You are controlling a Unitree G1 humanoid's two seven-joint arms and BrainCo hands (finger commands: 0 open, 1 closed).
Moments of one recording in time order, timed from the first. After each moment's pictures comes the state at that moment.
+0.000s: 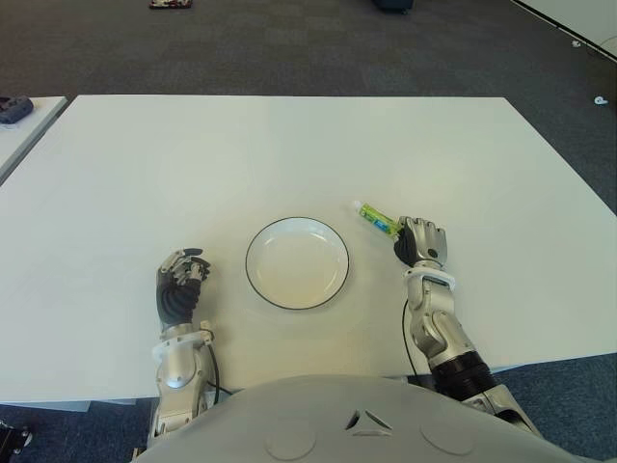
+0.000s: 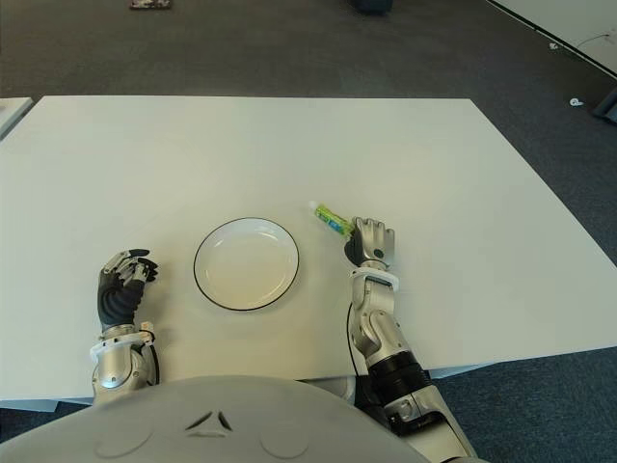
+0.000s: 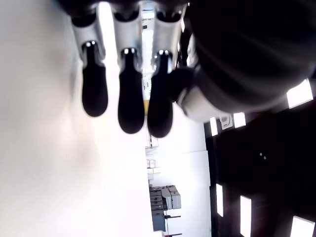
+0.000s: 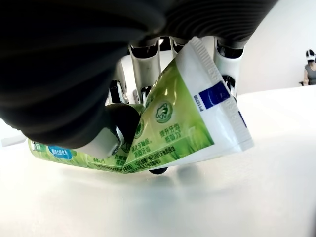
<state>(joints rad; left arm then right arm) 0.49 -0.05 0.12 0.08 0.09 -0.40 0.23 0.03 -0.28 0.33 0.10 -0.99 0.43 -0.25</state>
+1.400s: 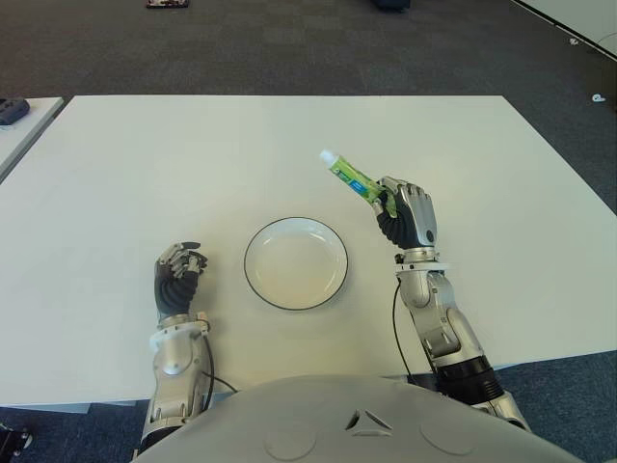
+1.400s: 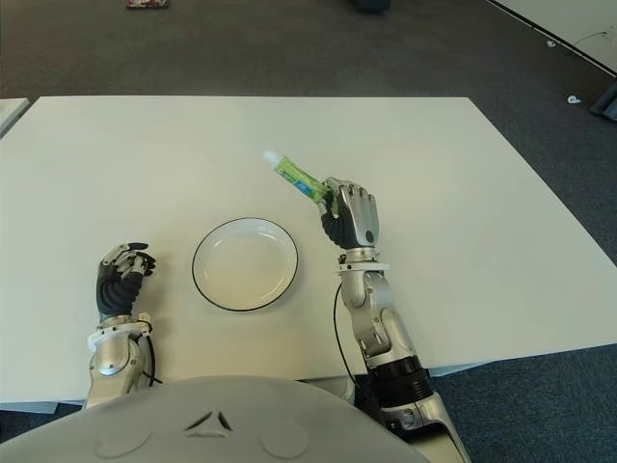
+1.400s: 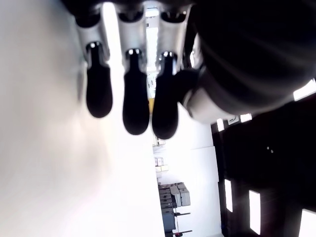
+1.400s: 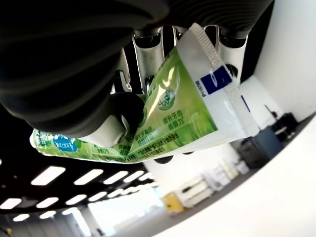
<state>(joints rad) 0.42 -0.02 0.14 0.11 0.11 -0.32 0.24 0.06 -0.24 0.28 -0.12 -0.81 -0.09 -0.38</state>
